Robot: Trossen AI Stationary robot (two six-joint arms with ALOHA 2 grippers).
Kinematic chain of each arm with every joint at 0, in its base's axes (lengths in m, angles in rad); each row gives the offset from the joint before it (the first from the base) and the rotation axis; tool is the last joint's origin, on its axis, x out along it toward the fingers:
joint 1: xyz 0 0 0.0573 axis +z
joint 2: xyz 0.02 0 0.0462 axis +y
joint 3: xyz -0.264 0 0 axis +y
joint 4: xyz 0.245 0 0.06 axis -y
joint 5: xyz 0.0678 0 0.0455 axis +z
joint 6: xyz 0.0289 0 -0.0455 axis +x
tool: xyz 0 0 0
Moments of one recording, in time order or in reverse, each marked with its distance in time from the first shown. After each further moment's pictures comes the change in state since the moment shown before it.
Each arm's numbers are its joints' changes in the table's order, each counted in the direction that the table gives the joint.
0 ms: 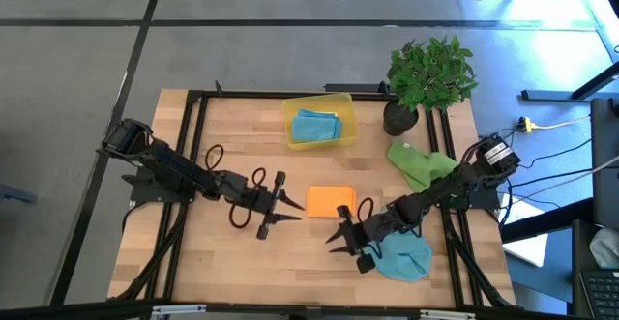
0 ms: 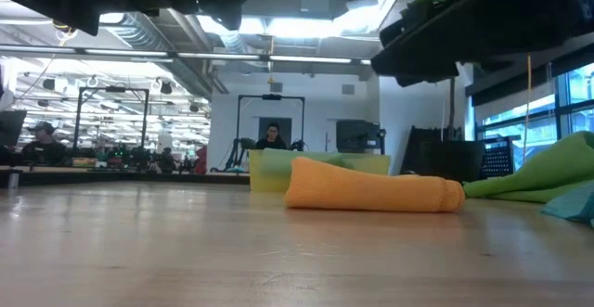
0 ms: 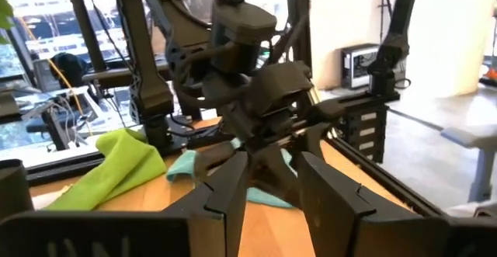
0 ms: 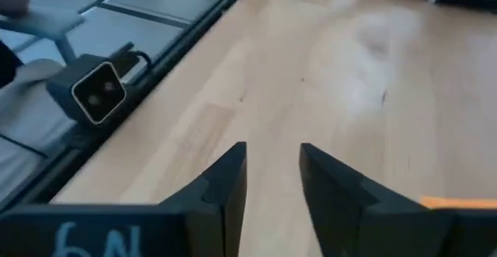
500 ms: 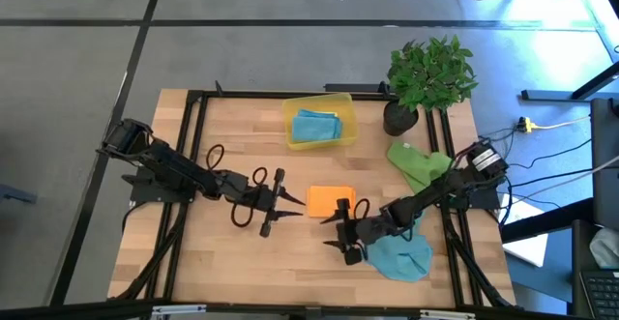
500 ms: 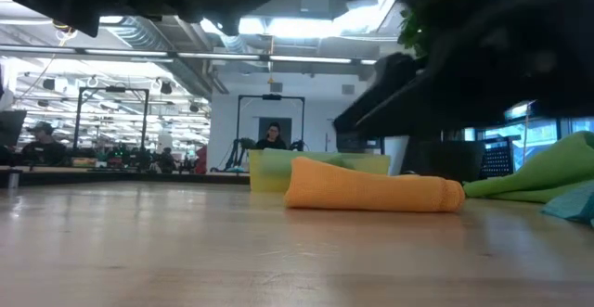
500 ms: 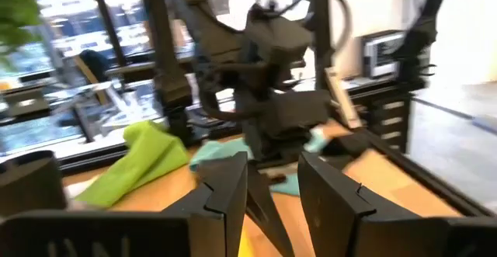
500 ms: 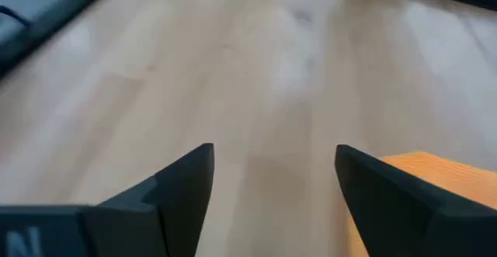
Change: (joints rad) left arm 0.010 0.000 0.000 -0.024 0.061 0.034; right arm -0.023 0.110 -0.018 0.020 -0.239 -0.022
